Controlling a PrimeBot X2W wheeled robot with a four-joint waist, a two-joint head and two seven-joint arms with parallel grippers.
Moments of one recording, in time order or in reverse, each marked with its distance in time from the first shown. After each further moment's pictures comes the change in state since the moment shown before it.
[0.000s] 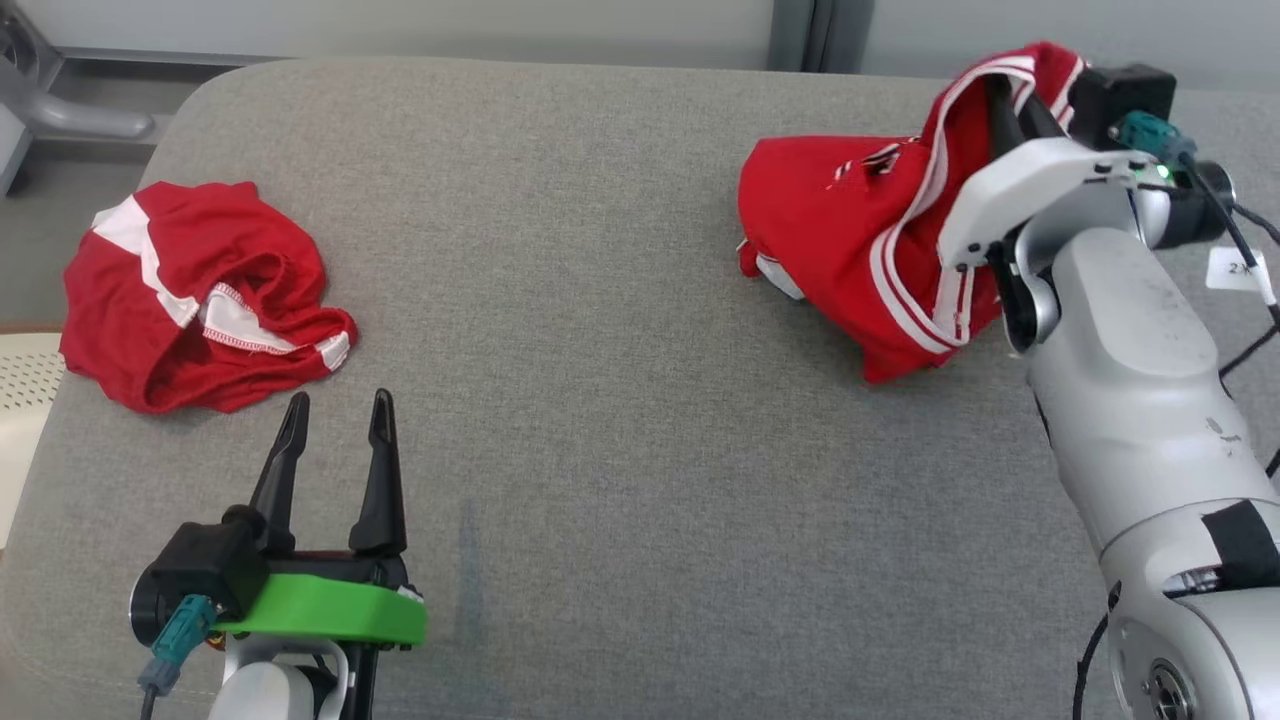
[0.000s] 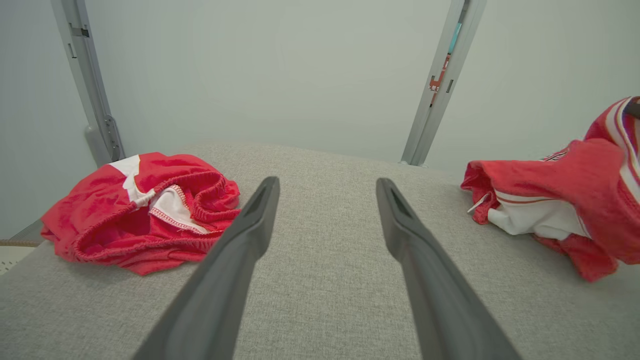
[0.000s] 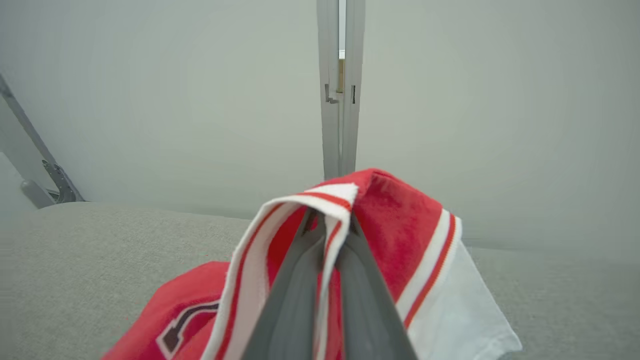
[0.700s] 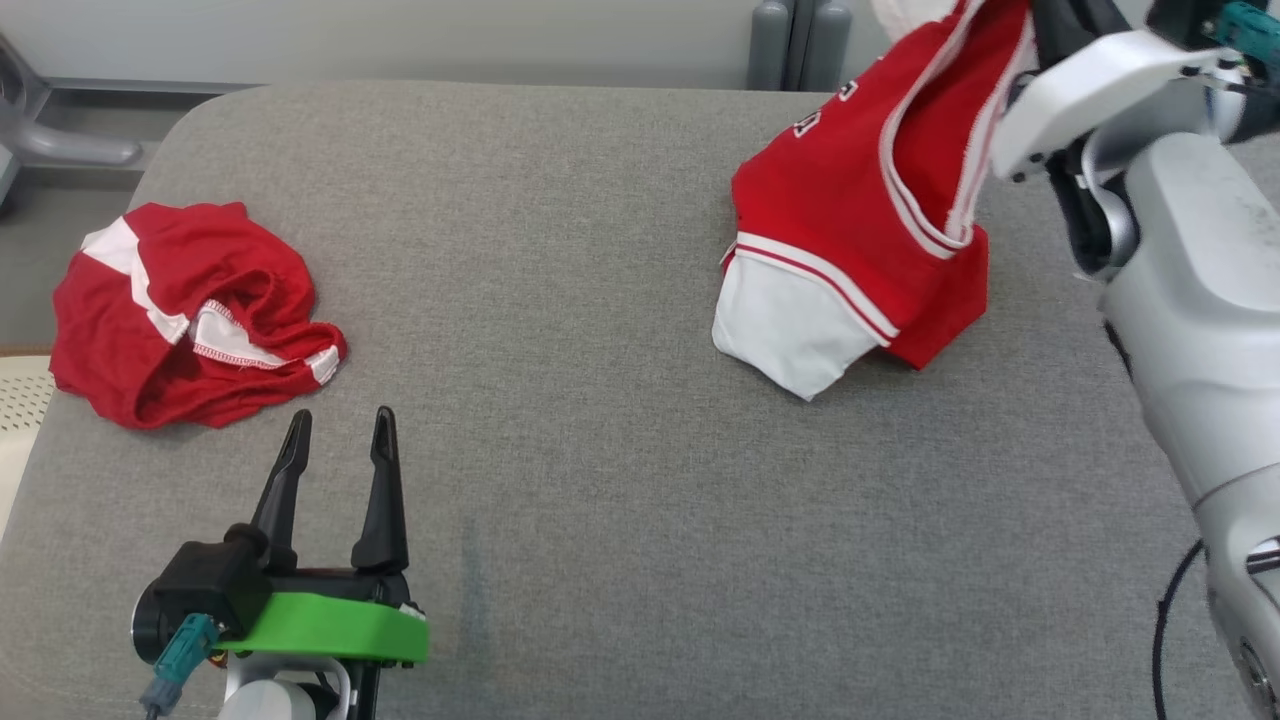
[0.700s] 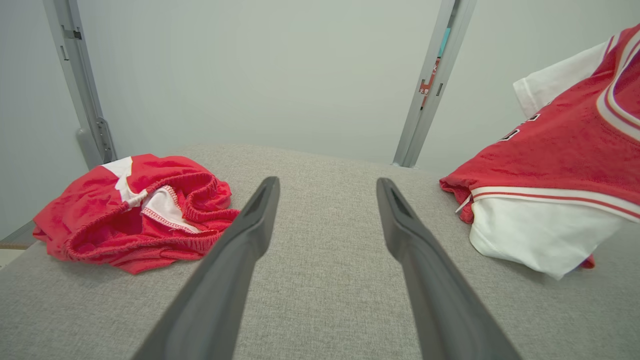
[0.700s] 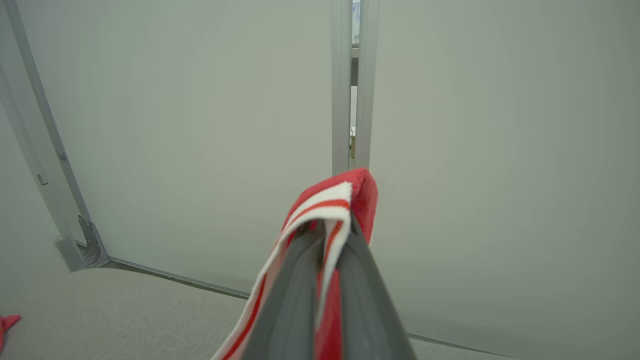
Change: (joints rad) left arm 0.039 -0.009 0.012 -0.018 0.010 -0.008 0.000; right arm -0.085 -0.142 0.310 -0.139 0.327 0.001 -0.012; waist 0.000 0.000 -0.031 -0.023
